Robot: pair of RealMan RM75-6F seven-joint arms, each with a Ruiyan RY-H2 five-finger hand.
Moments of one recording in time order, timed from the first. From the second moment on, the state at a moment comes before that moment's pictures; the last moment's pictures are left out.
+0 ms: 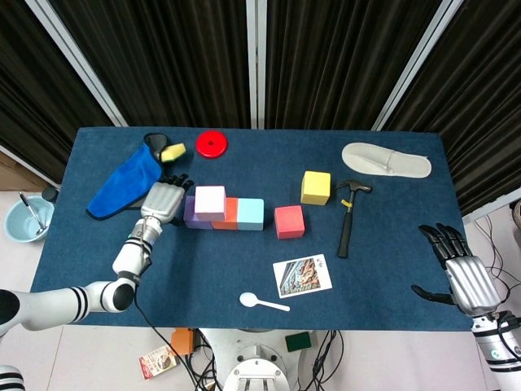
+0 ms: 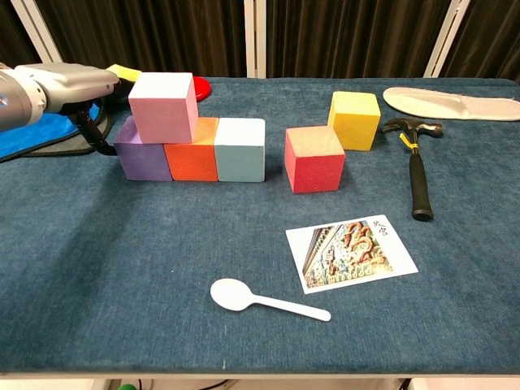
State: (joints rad) left arm -0.90 -1.50 -0.09 -1.40 0.73 0.93 0.54; right arm 0.15 -1.02 -0.01 -1.70 -1.65 1.45 0.20
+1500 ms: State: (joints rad) left arm -0.71 -1.24 -0.10 -1.68 0.88 1.05 0.43; right arm 0.93 -1.41 0.19 -1.45 -0.99 0.61 -0.29
